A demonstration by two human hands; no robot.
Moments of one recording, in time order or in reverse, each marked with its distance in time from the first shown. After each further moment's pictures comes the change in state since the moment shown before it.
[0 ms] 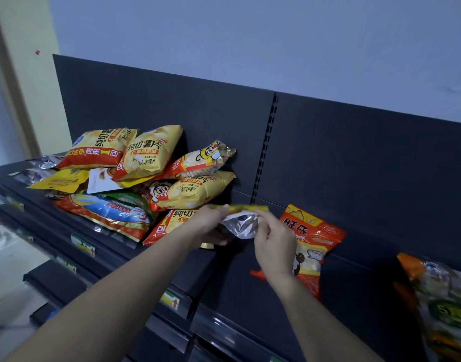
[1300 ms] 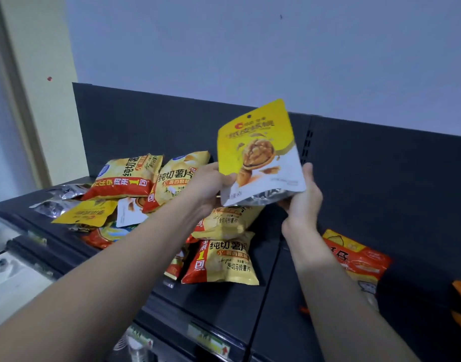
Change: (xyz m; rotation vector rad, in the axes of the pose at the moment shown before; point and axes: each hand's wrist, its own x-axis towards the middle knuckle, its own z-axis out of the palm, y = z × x) left_hand -0.007 0.103 -0.104 -0.197 -0.005 0.347; right_hand 0.102 -0.105 0.053 0.957 0.107 0.571
